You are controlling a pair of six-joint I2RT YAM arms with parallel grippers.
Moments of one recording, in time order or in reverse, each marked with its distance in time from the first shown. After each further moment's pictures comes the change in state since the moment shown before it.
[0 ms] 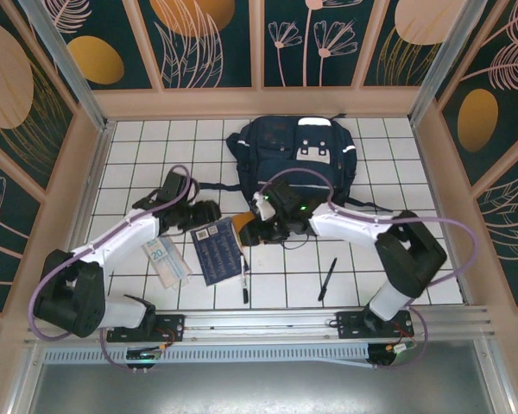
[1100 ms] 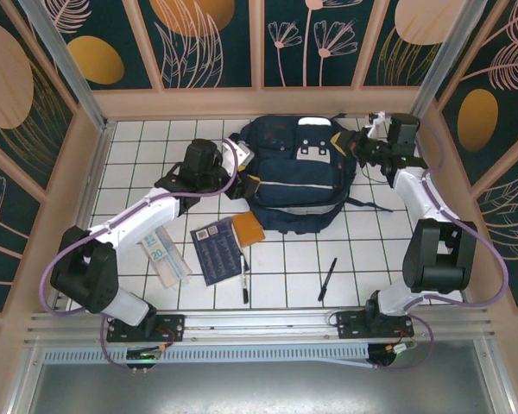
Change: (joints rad) left arm -0.146 0.192 0.348 0.353 0.130 0.852; right arm -0.867 -0.097 0.179 0.208 -0.346 0.220
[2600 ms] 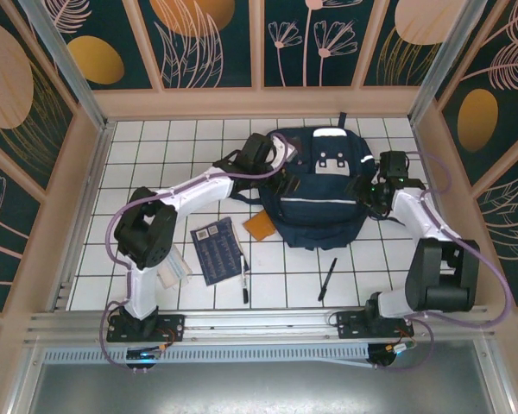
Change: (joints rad) left arm -0.158 0.467 0.432 -0.128 -0.074 -0.285; right arm 0.005 -0.121 -0.227 -0.441 0.676 -0.331
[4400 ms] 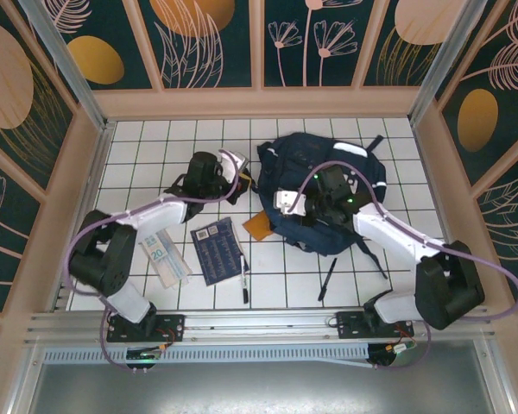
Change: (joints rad) left arm 0.210 -0.319 -0.565 0.403 0.045 0.158; right arm 0.548 -0.099 -0.073 0.235 -0.245 -1.527
